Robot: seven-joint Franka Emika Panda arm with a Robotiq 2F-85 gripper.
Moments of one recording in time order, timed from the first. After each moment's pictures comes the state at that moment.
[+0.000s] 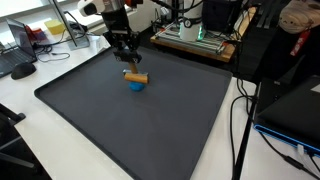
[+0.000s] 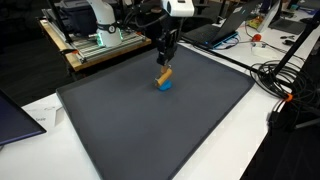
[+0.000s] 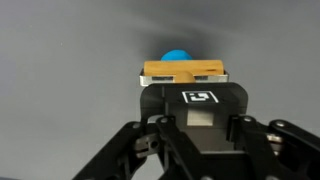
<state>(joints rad) -0.04 0.26 0.03 -1.98 -0.05 2.16 -0.26</state>
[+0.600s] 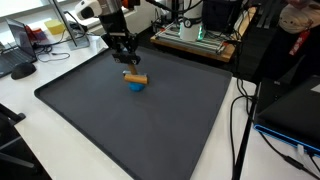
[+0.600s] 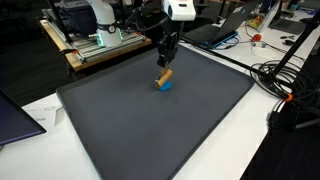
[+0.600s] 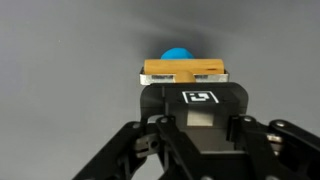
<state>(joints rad) -0.05 0.30 0.03 -1.93 -0.03 2.13 -0.29</state>
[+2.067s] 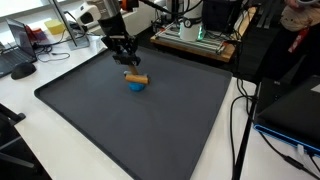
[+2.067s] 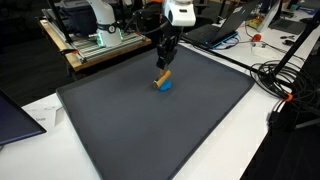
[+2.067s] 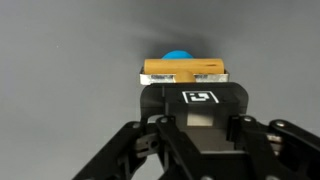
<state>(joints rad) -0.05 0.33 0.03 -1.90 -0.03 2.09 -0.29</state>
